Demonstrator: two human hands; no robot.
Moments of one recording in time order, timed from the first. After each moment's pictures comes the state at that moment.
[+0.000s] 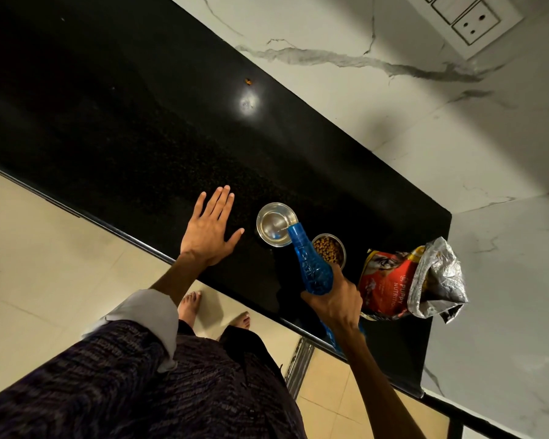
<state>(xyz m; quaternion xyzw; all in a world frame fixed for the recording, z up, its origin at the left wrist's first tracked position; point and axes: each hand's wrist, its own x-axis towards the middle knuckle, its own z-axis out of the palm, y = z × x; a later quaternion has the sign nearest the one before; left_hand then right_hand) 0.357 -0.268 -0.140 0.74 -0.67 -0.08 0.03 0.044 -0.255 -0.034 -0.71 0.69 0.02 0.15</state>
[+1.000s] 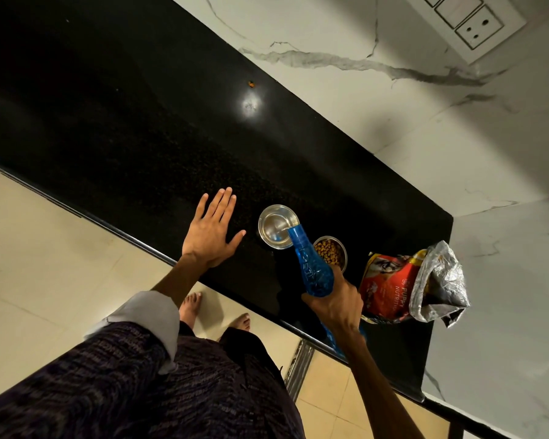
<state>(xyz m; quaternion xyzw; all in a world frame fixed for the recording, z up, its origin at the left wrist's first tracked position) 0.357 -0.268 -0.141 0.74 -0.67 -0.09 0.02 0.046 -0.256 -0.034 -0.71 0.69 0.01 0.15</state>
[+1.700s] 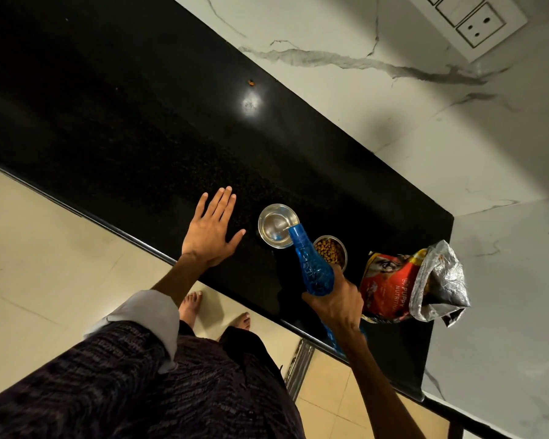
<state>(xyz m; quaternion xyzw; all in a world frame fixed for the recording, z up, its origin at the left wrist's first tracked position) 0.357 -0.268 -0.139 0.74 -0.67 -0.09 0.03 0.046 -0.257 -0.033 -0.71 0.69 0.02 0.15</state>
